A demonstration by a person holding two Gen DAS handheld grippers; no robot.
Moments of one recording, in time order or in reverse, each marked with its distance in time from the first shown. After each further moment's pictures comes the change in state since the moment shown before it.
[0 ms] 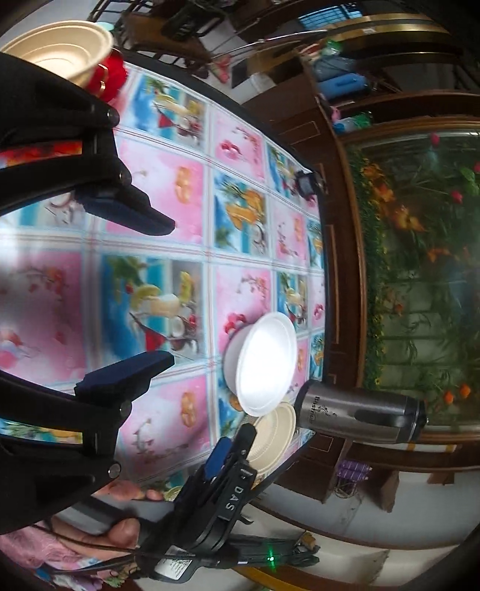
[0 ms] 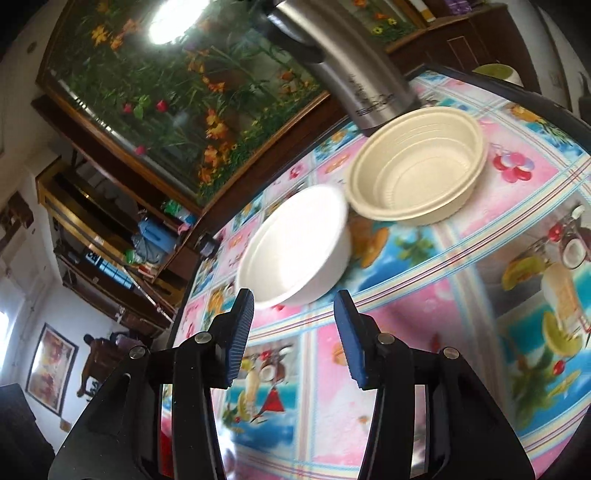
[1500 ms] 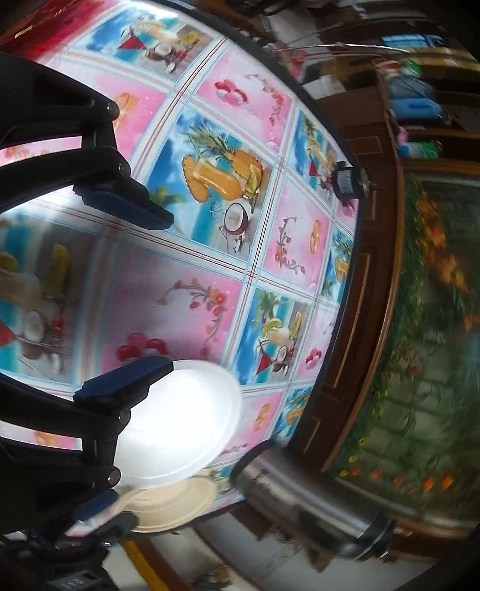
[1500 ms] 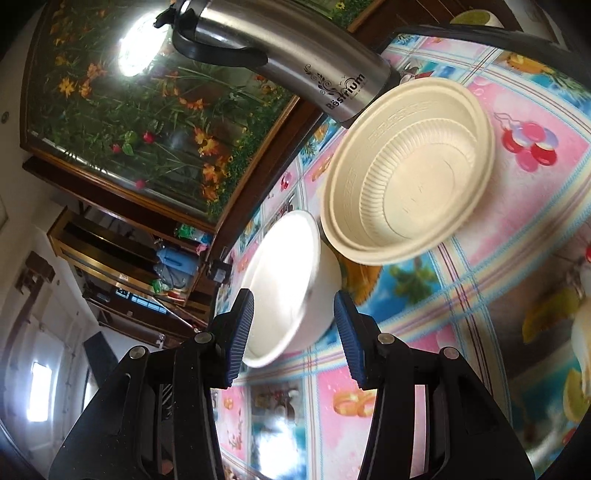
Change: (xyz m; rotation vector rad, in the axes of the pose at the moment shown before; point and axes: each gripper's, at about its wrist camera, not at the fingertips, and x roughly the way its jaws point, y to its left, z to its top) left arm 0.142 0.033 0.077 -0.335 0.108 -0.011; right arm 0.031 -0.037 0.033 0.217 0.045 0.123
